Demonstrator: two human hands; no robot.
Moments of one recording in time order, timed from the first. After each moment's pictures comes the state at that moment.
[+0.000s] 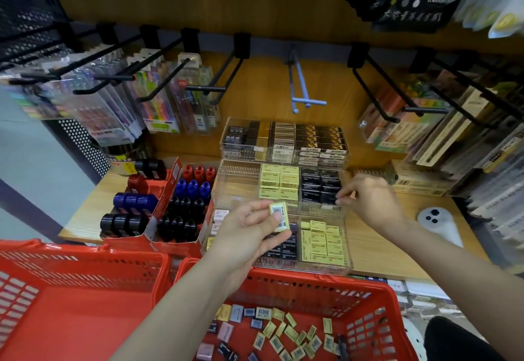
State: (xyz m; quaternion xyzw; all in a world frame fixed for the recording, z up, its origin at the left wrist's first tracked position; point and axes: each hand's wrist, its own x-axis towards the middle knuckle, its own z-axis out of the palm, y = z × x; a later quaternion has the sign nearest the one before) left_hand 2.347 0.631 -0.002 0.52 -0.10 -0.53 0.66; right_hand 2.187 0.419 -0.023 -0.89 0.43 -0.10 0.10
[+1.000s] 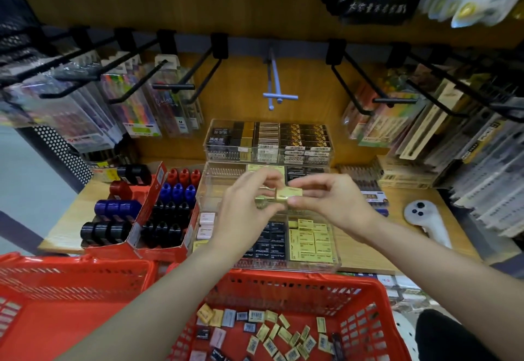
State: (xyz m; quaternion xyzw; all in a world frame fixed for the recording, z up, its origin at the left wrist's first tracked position) left_hand 2.353 0.592 -0.009 0.65 -0.55 -0.10 0.51; right_hand 2.205 0.471 0.004 -0.74 0.30 -0.22 0.56
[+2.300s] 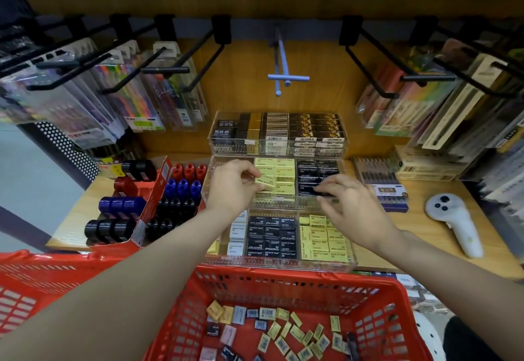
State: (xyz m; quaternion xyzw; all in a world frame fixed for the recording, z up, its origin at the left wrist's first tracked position) left_hand 2.409 0.554 -0.035 0.80 -0.43 -0.15 0.39; right_hand 2.193 0.454 -0.045 -0.92 0.35 -0.13 0.12
